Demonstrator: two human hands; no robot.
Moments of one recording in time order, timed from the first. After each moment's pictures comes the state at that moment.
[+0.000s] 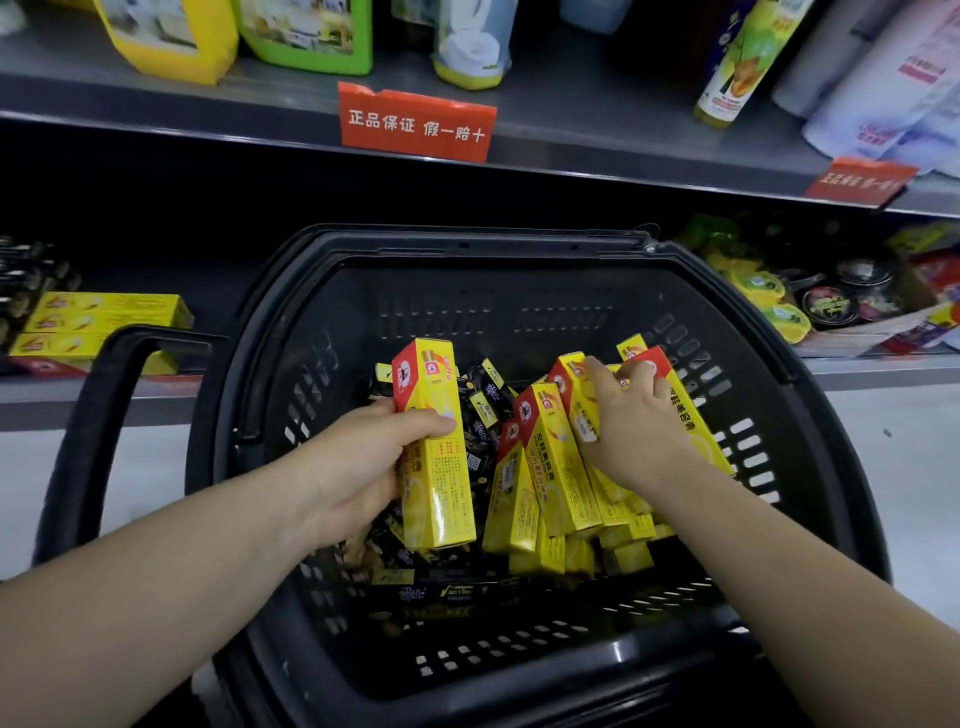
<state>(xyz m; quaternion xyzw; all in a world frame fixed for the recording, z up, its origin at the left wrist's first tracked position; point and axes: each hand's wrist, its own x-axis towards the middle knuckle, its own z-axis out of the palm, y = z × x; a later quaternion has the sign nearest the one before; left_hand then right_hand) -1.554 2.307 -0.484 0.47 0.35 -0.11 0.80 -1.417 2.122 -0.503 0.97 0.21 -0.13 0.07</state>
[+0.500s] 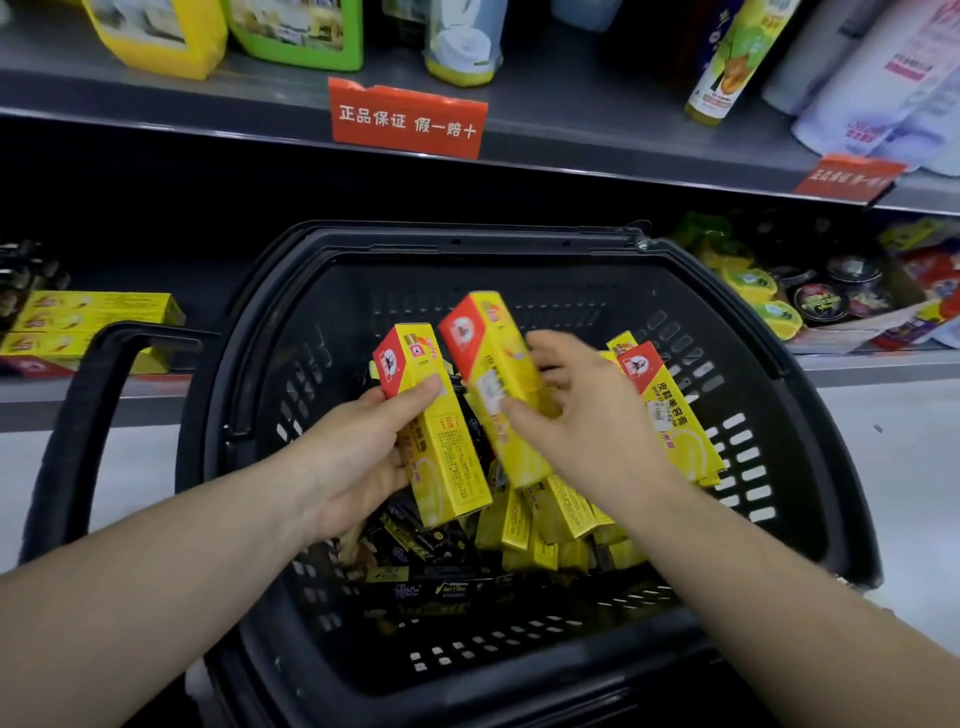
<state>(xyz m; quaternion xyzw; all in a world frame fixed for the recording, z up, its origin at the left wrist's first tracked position) -1.553 2.304 -0.485 0.44 0.33 -0.08 0.83 -1.465 2.153 -0.462 0.89 0.29 -0.07 -0.33</state>
